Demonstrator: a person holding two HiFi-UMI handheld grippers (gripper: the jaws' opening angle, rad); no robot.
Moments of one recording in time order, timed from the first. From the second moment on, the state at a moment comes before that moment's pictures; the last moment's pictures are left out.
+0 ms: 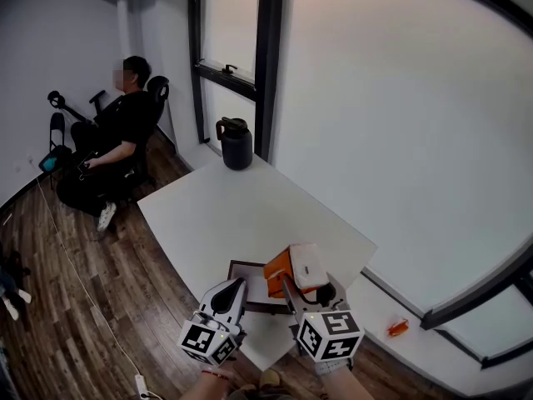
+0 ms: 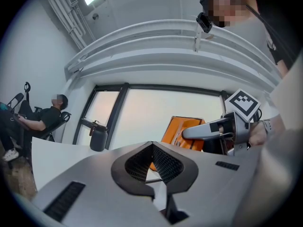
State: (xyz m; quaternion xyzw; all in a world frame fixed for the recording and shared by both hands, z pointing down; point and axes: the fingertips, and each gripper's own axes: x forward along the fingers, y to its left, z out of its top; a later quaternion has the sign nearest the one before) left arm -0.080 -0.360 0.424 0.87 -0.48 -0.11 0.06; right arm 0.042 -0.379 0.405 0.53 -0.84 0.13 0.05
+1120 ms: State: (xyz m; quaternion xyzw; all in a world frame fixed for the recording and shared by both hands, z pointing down) left arm -0.082 -0.354 0.428 0.87 -0.48 -0.11 0.07; right arm 0.042 -0.374 0.396 0.53 -0.84 0.12 0.04
